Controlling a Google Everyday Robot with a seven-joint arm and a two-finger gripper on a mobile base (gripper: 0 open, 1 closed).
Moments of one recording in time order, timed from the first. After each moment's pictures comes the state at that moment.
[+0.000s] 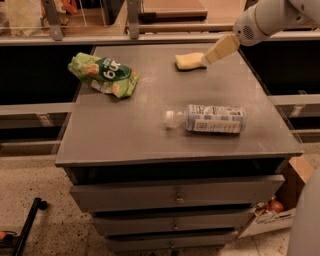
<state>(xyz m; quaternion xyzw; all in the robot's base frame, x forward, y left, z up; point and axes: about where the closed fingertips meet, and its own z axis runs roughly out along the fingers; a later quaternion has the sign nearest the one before) 0.746 -0.194 0.938 -0.41 0.81 0.08 0.40</state>
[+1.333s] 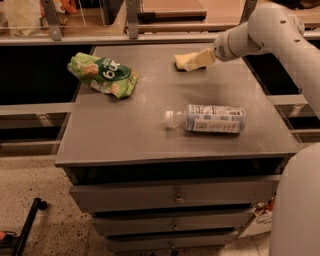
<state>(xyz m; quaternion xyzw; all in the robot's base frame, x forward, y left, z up) 0.819 -0.169 0.874 -0.33 0.82 0.08 0.46</state>
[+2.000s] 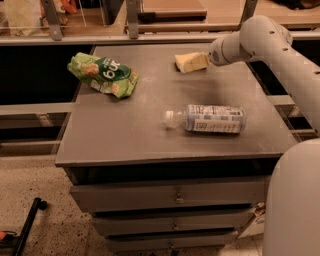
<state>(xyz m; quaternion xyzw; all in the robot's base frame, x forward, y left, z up) 0.838 -0.162 0.851 -0.30 0.83 0.10 0.47</state>
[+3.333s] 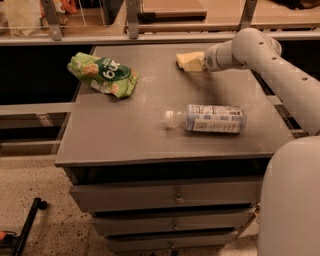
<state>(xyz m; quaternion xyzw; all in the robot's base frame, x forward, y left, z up) 0.855 -0.158 0.826 -0.26 0.83 0.10 0.48</state>
